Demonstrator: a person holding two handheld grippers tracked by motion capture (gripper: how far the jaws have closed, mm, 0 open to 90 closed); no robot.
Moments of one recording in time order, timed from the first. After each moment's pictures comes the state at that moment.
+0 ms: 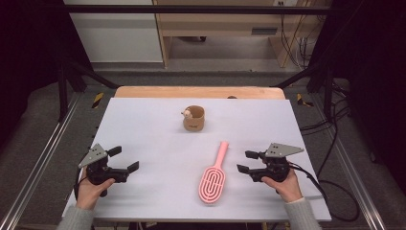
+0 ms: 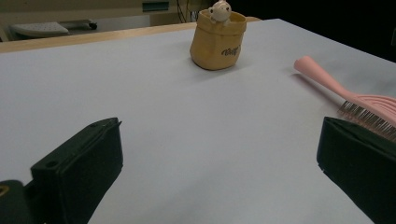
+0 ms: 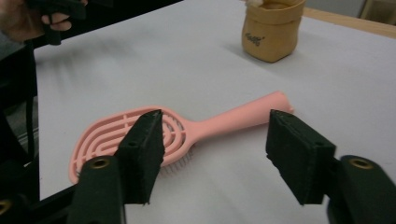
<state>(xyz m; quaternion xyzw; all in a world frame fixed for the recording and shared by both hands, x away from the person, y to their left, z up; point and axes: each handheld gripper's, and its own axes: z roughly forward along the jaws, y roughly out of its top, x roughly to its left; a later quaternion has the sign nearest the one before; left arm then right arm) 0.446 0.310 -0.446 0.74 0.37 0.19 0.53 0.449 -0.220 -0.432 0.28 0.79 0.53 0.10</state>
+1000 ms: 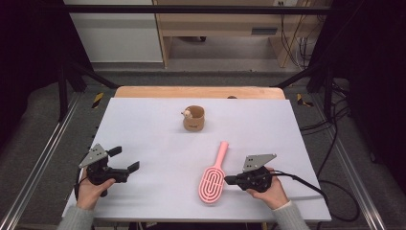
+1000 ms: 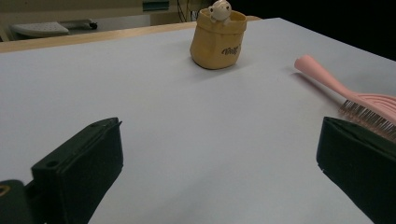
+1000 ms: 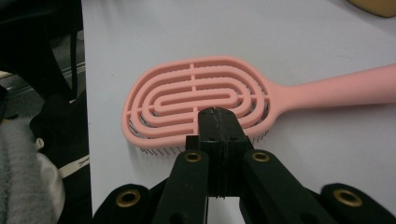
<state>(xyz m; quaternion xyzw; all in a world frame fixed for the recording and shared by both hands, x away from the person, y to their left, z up) 0.446 0.308 -0.446 0.74 0.37 0.19 0.53 0.435 -0.174 -0.449 0.20 0.87 0.45 0.03</state>
